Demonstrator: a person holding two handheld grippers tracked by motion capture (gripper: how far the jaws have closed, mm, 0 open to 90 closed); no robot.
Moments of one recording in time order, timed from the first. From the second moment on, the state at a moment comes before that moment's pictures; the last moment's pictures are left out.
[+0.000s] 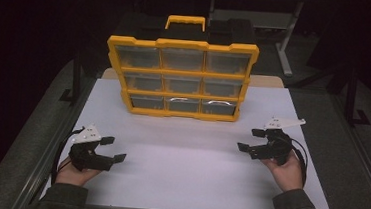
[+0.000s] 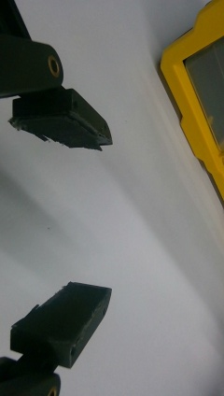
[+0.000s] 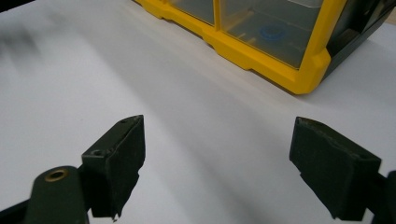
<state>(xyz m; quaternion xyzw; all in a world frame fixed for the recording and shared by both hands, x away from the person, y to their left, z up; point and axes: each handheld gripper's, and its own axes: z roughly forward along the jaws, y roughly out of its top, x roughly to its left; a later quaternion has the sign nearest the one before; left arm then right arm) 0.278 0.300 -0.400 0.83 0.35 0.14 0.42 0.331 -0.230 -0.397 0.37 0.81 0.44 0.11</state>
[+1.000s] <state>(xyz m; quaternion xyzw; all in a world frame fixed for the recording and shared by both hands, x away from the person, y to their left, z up) 0.265 0.310 -0.404 0.83 0.35 0.14 0.41 0.310 -0.258 -0.412 0.39 0.80 0.44 0.11</state>
